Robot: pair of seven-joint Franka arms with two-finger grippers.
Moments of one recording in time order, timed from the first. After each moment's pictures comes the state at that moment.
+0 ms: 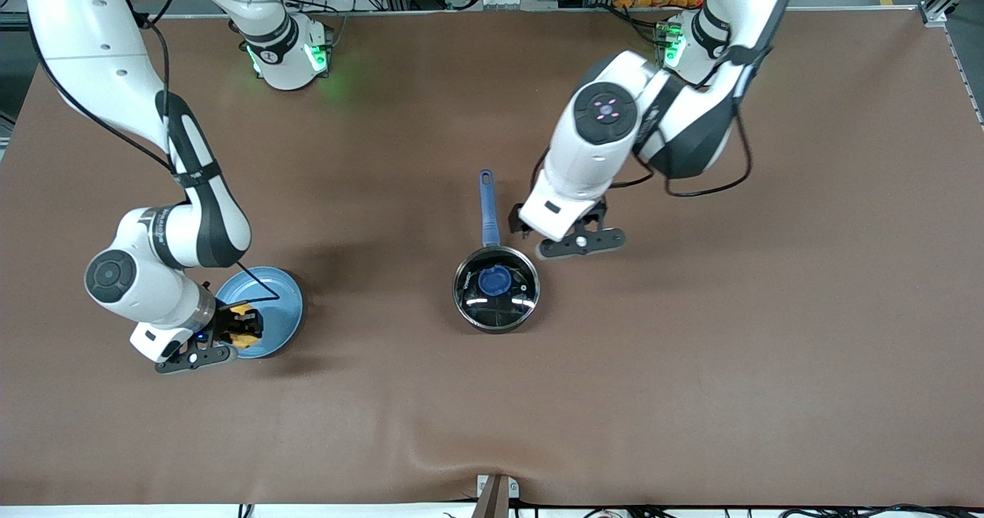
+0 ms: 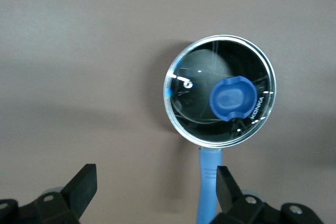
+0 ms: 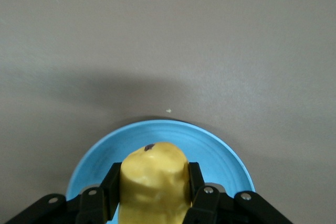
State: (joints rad) left arm -0.58 0.48 -0.11 -1.48 -0.02 2.02 -0.85; right arm 0.00 0.61 0.05 -1.65 -0.01 2.36 -0.13
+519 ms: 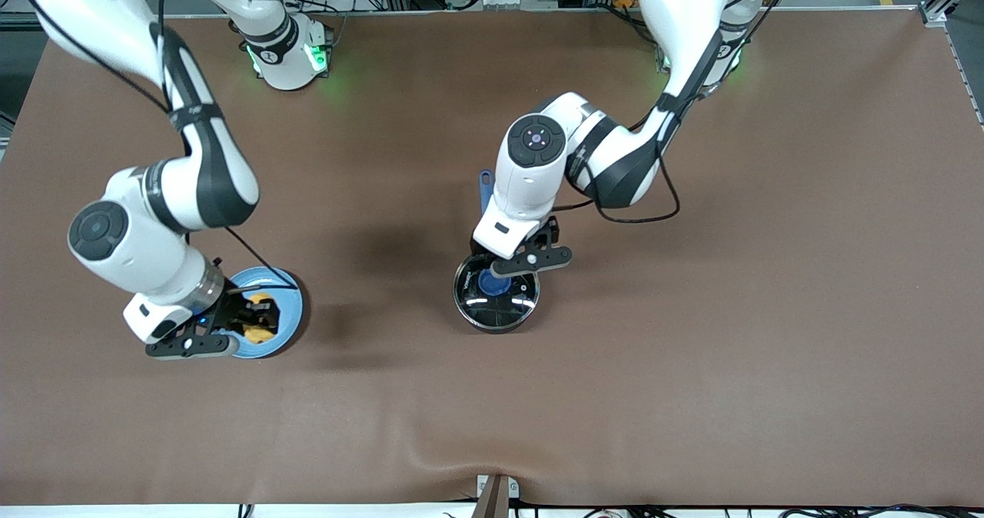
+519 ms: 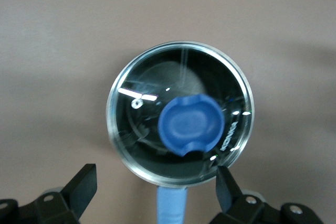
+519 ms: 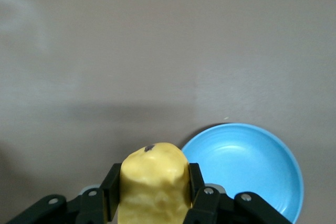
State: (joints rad) left arm -0.65 0.66 -0.10 -1.38 0.06 2.18 -0.97; right arm 0.05 0.45 0.14 -1.64 -0.01 2.25 0.15
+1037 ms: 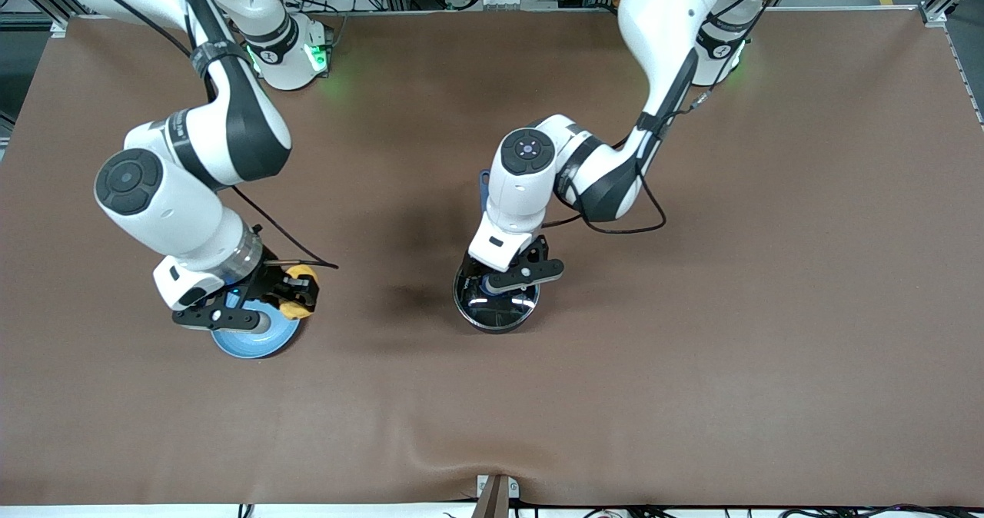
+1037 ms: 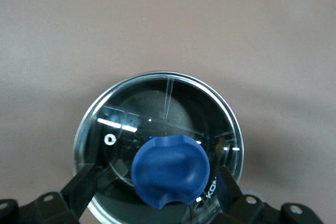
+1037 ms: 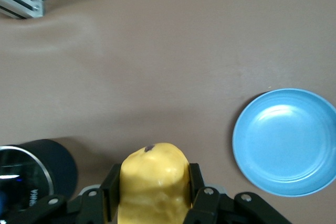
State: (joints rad) left arm -0.76 0.74 0.03 -1.36 0.06 2.34 -1.05; right arm 0.15 0.39 0.16 -1.56 -0.01 2.12 0.43
